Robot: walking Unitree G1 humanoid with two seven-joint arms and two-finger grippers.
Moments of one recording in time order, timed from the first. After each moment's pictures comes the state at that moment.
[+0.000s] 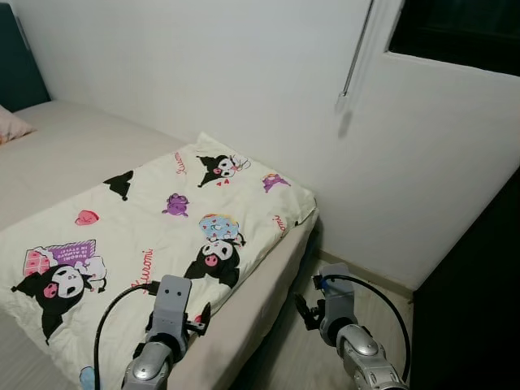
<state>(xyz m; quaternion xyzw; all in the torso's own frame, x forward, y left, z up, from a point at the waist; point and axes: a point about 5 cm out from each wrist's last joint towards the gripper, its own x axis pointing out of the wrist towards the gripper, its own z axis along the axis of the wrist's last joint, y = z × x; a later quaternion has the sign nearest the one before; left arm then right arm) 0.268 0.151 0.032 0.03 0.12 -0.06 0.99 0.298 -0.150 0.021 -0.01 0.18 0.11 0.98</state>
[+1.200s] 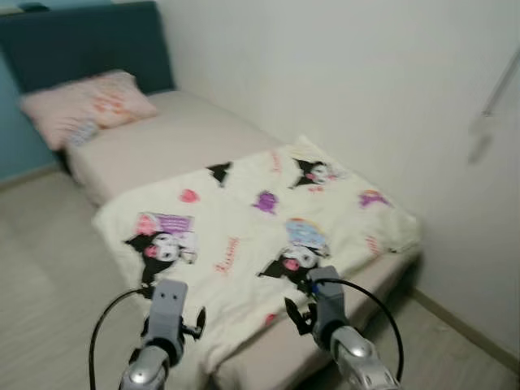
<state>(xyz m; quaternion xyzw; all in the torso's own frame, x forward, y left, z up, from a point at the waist) 0.262 0.151 0.026 0.03 0.14 -0.06 0.99 0.295 -0.145 0.019 -0.02 0.19 0.14 0.97</state>
